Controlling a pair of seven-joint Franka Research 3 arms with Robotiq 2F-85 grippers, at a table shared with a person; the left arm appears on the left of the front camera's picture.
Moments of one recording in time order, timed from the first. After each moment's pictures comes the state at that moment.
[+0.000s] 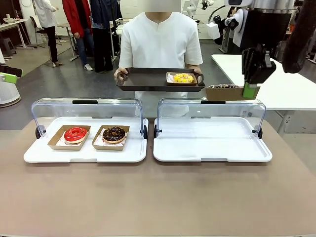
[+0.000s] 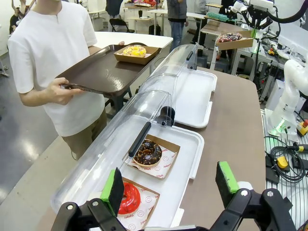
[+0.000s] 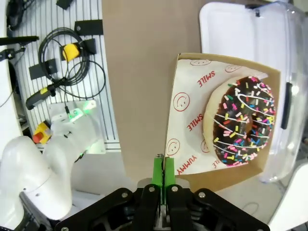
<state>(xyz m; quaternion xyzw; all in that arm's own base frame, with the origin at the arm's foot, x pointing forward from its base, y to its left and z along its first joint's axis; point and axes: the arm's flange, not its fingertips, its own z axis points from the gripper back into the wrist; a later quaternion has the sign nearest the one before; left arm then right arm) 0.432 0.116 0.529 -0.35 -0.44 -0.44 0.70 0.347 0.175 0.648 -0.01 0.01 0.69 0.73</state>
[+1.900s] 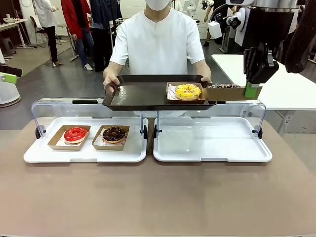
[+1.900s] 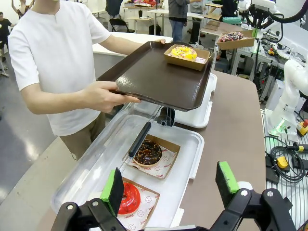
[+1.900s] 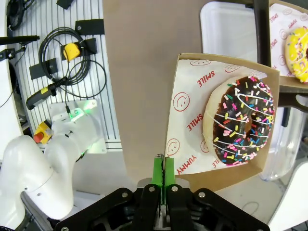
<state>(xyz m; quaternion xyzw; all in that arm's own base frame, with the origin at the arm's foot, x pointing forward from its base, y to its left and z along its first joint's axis) 0.432 0.116 0.529 -0.35 -0.44 -0.44 0.70 0.341 0.173 0.651 -0.01 0.00 0.68 0.73</state>
